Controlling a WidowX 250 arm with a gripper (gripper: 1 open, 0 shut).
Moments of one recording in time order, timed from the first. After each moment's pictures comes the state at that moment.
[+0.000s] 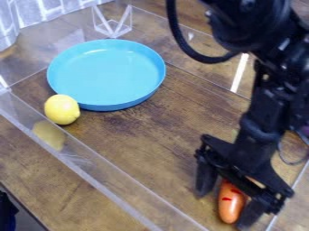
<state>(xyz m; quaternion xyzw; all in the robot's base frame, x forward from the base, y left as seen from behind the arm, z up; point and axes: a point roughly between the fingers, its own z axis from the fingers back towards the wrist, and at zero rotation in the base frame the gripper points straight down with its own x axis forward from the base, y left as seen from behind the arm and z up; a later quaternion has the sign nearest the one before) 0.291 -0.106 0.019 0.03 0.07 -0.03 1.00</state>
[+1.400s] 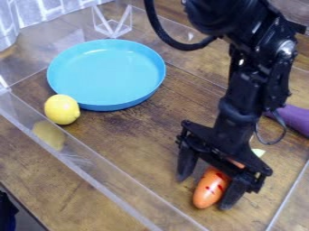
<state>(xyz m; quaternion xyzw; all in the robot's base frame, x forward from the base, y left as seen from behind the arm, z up) 0.287 -0.089 0.032 0.03 0.09 0.01 1.00</state>
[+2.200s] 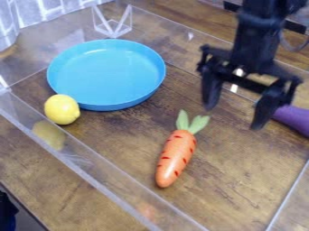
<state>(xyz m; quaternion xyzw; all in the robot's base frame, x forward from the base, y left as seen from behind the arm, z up) 0.343 -0.083 0.103 -0.02 0.00 0.03 1.00</state>
